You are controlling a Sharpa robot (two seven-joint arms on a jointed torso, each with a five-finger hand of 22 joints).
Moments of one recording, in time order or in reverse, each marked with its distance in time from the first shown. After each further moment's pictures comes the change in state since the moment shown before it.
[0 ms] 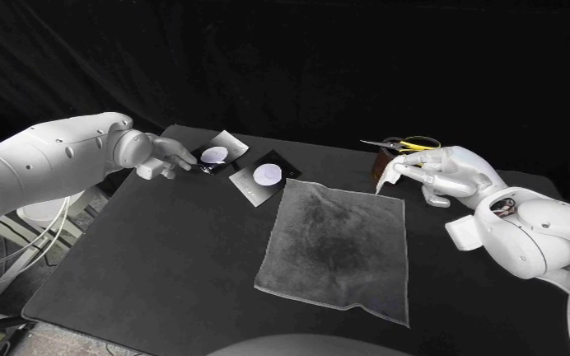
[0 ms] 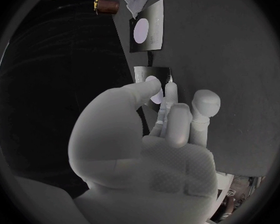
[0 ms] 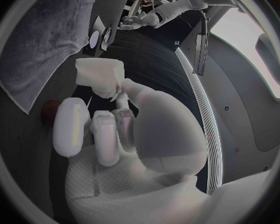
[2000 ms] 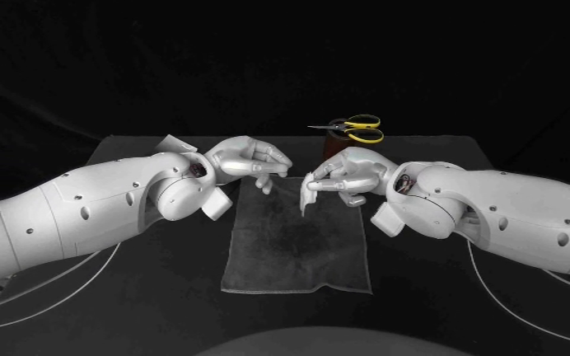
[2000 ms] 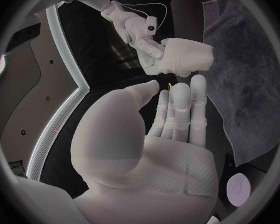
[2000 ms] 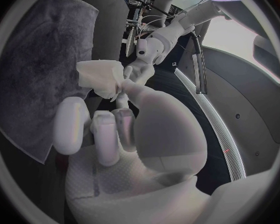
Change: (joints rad) left arm -0.036 0.201 -0.027 0.496 -0.101 -0.002 0.665; left_hand 0.016 0.051 -0.109 0.057 0.000 0.228 0.023 0.000 -0.105 -0.133 0.032 -0.120 -0.144 -0.330 0.032 -0.254 -0.568 0.056 -0.228 0.028 -0.296 -0.332; right arm -0.023 0.092 -0.004 -0.001 -0.091 0.251 -0.133; right_hand -0.017 0.010 0.018 -0.012 -0.004 -0.007 -0.002 0.006 0.000 0.000 0.000 -0.014 0.000 0.000 0.000 -0.006 0.001 -0.006 -0.003 -0.003 -0.021 0.000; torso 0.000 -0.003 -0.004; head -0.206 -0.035
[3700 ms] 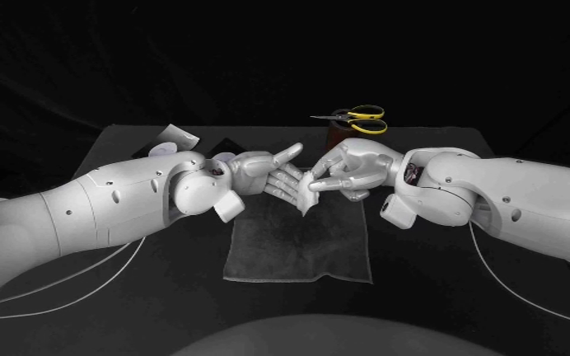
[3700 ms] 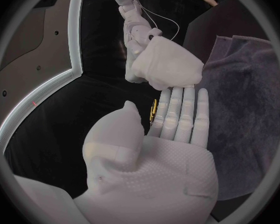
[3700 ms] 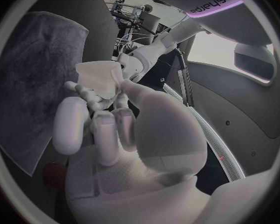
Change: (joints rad) left arm -0.040 0.094 -0.023 -0.108 0.237 0.230 -0.162; left_hand -0.312 0.388 -0.864 0.242 0.003 0.091 0.020 -0.151 -0.064 0.280 0.039 -0.556 -0.167 -0.203 0.085 -0.747 -0.395 -0.006 -0.179 0.142 -0.734 -0.490; right arm 0.016 -0.024 0.009 0.011 -0.076 0.178 0.101; right_hand -0.011 0.000 0.019 -0.020 0.000 -0.014 0.007 0.000 0.010 -0.002 0.002 -0.006 0.000 -0.003 0.003 0.000 0.000 -0.001 0.000 0.000 0.000 0.000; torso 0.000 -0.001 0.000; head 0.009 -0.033
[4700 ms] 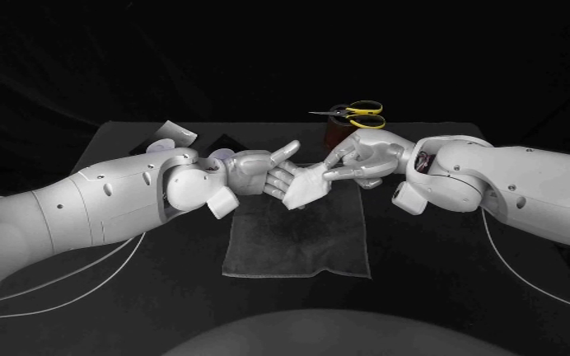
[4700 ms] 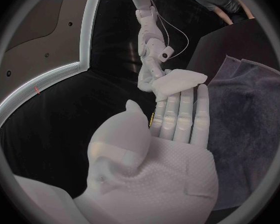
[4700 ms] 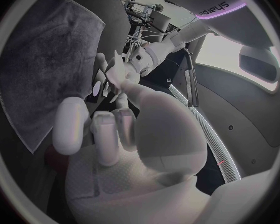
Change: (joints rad) left arm -0.001 -0.014 0.000 0.003 0.119 0.114 -0.036; left_hand 0.180 0.110 -0.176 -0.003 0.000 0.058 -0.016 -0.001 0.034 0.093 -0.025 -0.036 0.030 0.173 -0.041 -0.047 0.076 0.007 0.139 -0.026 -0.043 -0.071; right arm 0.011 -0.025 0.000 -0.066 -0.055 0.024 -0.005; right_hand 0.002 0.001 0.004 -0.004 0.004 0.000 0.001 0.002 0.000 0.000 0.000 -0.002 0.000 0.000 0.000 0.004 0.000 0.000 0.000 0.000 0.004 0.000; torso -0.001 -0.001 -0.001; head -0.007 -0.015
